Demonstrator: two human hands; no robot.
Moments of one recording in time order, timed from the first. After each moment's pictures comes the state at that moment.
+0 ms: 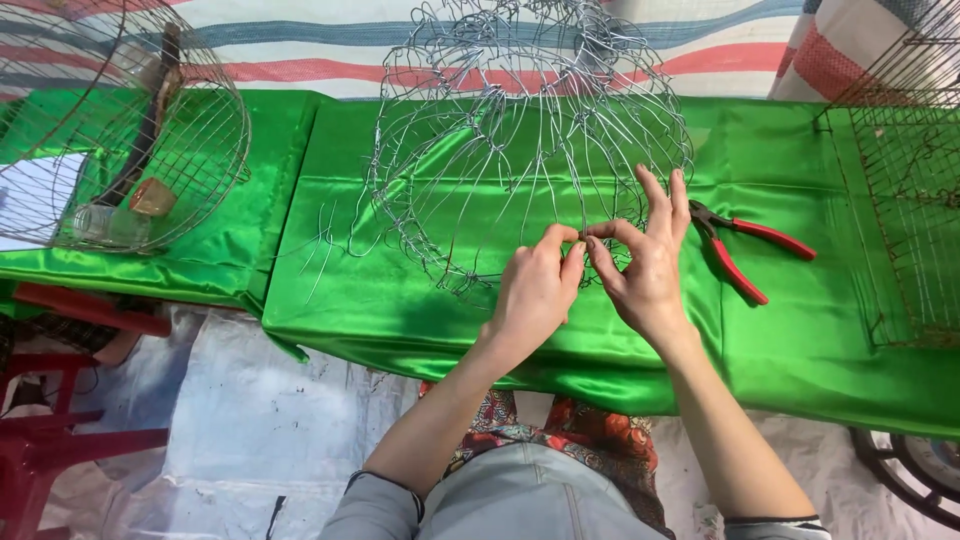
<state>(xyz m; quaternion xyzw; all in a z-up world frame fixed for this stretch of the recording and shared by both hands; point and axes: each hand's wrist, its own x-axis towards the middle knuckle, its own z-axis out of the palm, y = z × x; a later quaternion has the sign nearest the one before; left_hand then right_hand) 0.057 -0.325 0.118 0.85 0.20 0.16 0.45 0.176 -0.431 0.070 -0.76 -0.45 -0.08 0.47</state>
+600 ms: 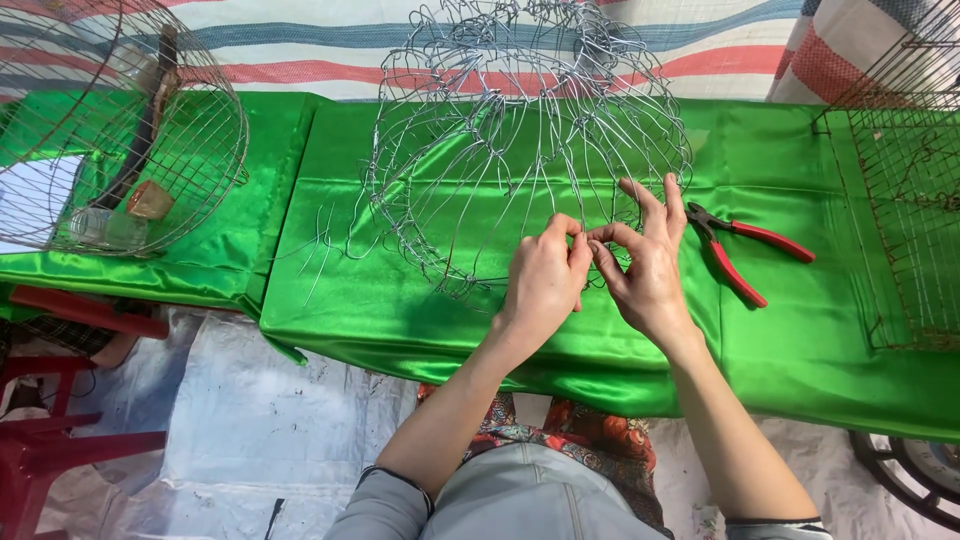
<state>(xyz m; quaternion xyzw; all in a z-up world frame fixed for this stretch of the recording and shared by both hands) 0.078 -0.323 0.112 0.85 0.21 0.19 0.45 0.184 -0.433 0.065 -0.77 -0.46 -0.05 0.45</state>
